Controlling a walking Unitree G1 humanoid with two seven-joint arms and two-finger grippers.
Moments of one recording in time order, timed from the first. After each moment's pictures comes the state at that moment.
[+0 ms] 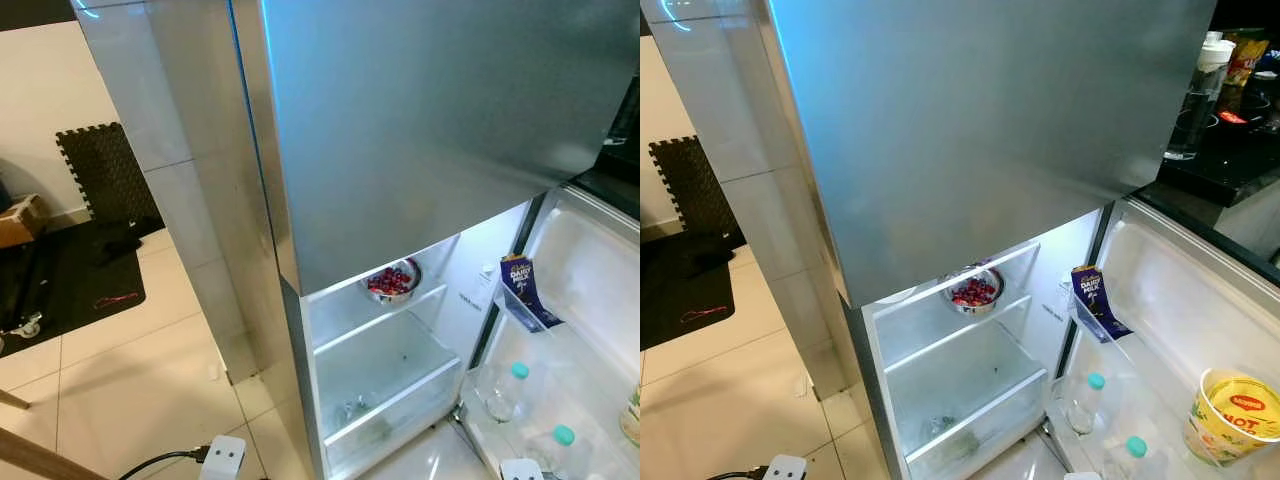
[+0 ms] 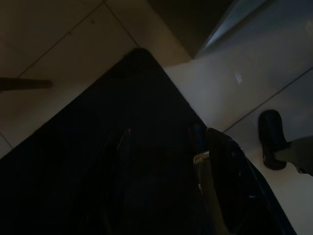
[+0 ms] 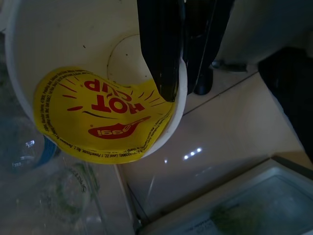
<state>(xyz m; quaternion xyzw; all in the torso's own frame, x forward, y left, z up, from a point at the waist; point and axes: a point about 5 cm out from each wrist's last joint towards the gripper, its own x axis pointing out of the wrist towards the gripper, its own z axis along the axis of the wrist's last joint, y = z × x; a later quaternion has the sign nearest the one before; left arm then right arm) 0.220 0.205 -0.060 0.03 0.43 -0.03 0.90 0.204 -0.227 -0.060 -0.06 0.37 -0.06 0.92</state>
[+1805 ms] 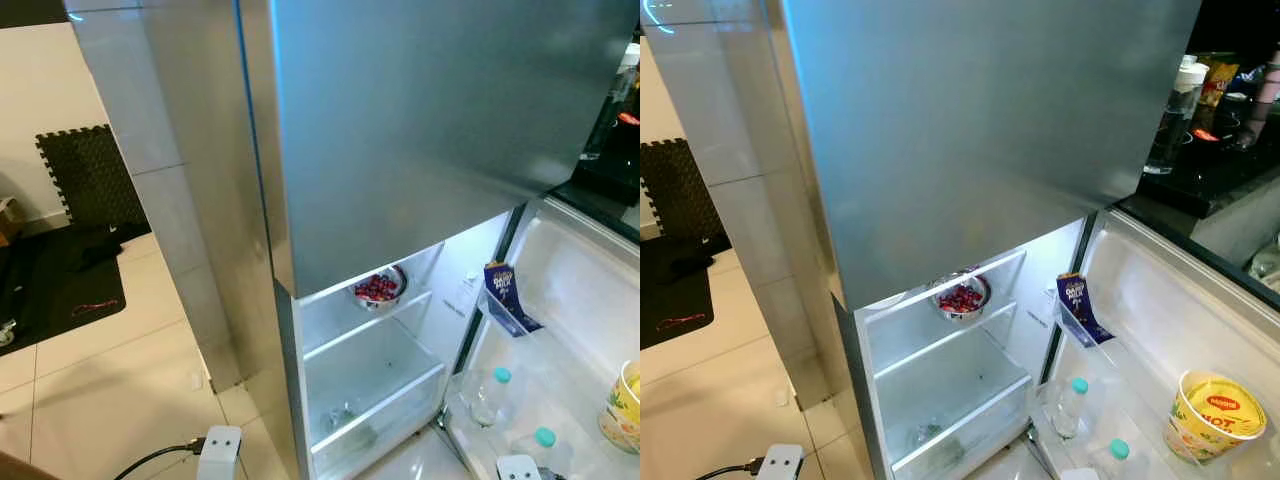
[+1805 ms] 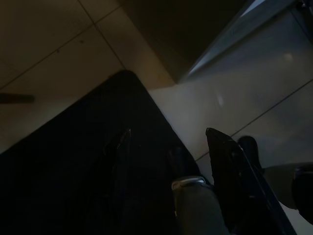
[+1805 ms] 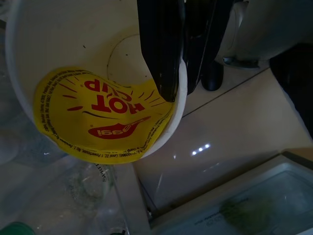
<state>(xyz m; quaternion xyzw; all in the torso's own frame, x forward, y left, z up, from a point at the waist) 0.231 0.202 -0.053 -0.01 0.40 -0.01 0.91 0.210 -0.228 -0.057 -0.06 0.37 -0.04 0.93</state>
